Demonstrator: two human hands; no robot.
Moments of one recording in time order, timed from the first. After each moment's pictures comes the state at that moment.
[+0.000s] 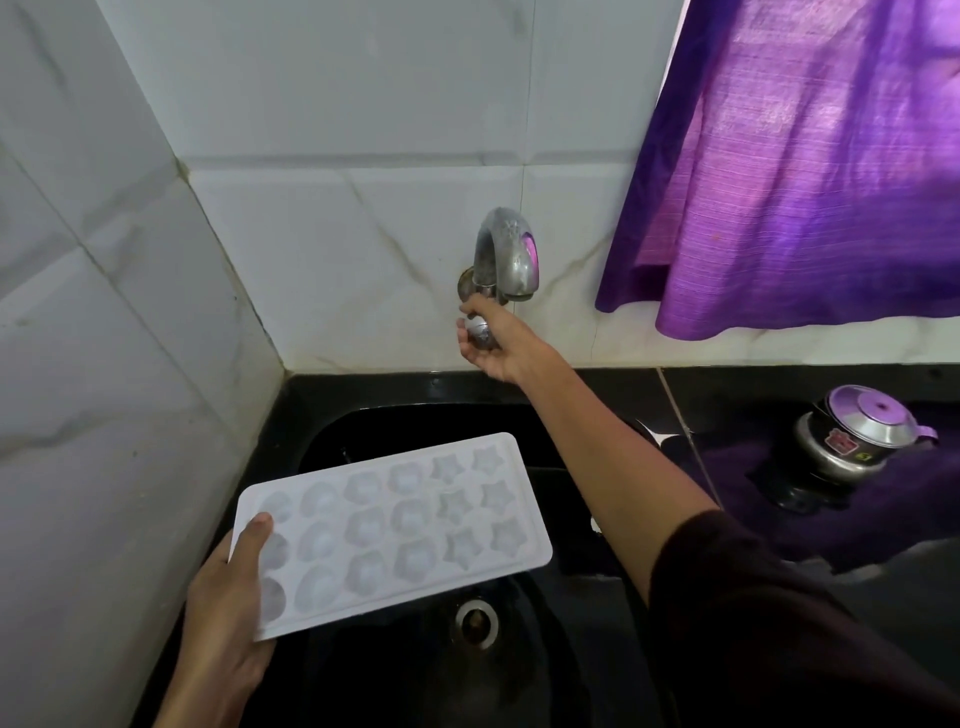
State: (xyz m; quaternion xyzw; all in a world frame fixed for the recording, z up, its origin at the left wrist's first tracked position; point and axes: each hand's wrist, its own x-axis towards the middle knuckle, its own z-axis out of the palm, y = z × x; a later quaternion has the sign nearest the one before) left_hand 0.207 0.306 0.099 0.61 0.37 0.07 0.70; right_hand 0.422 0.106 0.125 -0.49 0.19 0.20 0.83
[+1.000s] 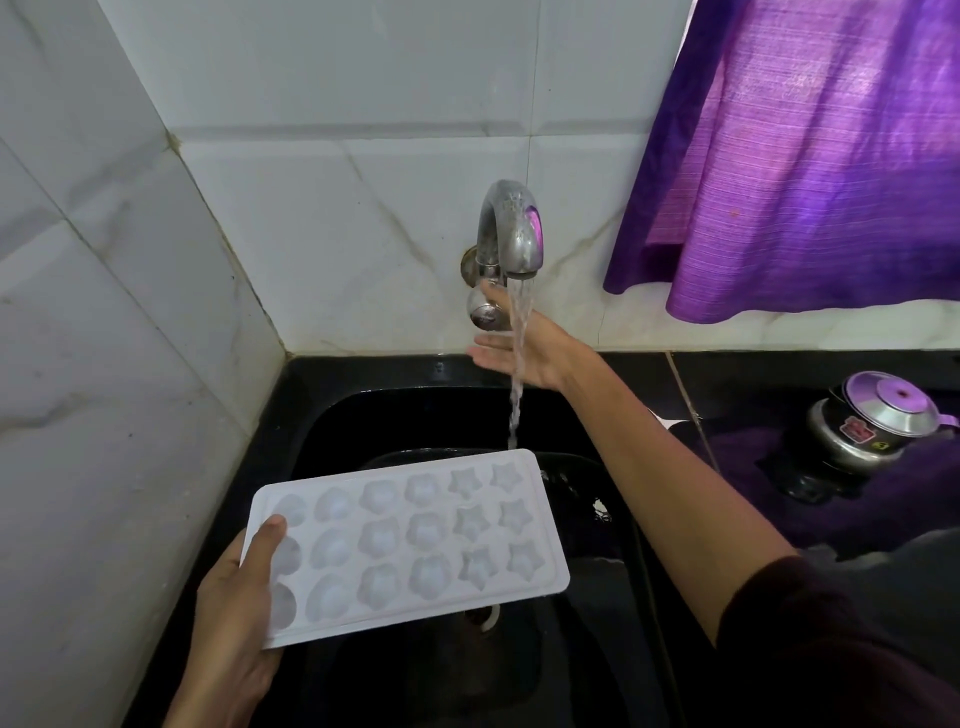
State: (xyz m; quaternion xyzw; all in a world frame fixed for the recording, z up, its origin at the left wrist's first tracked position) left_hand 0.196 0.303 0.085 0.64 0.36 0.05 0.68; right_hand 0.402 0.079 0.115 -0.58 0.11 0.24 0.77
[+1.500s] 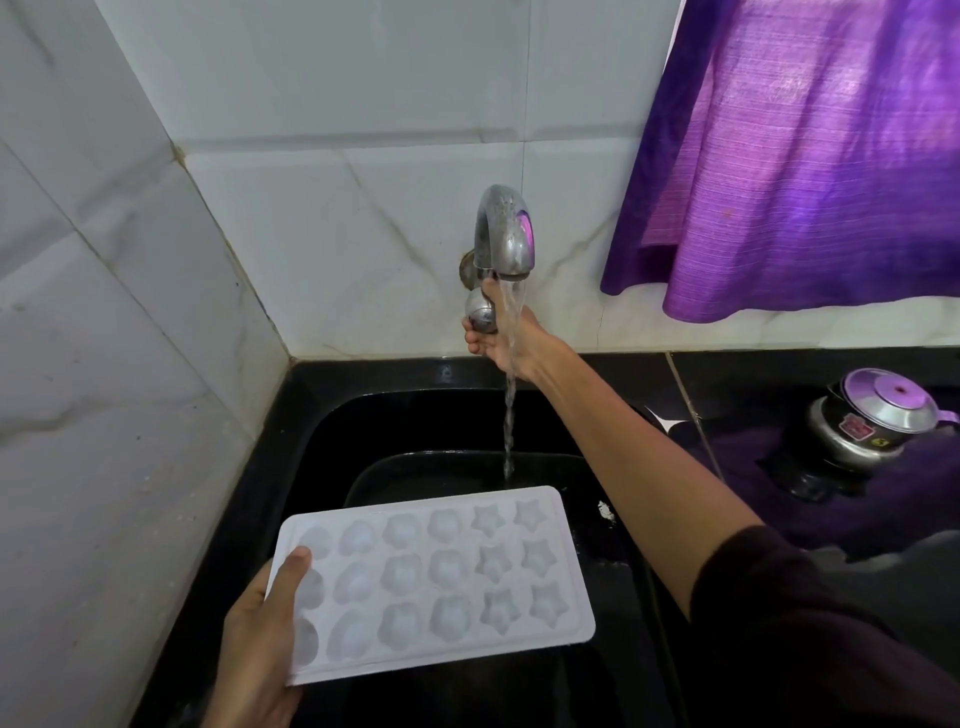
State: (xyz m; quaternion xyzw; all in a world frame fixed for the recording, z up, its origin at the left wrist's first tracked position) left_hand 0.176 0.290 0.077 0.64 0.36 0.03 0.68; right_hand 0.410 0.101 0.118 -0.58 0.11 0.16 0.79
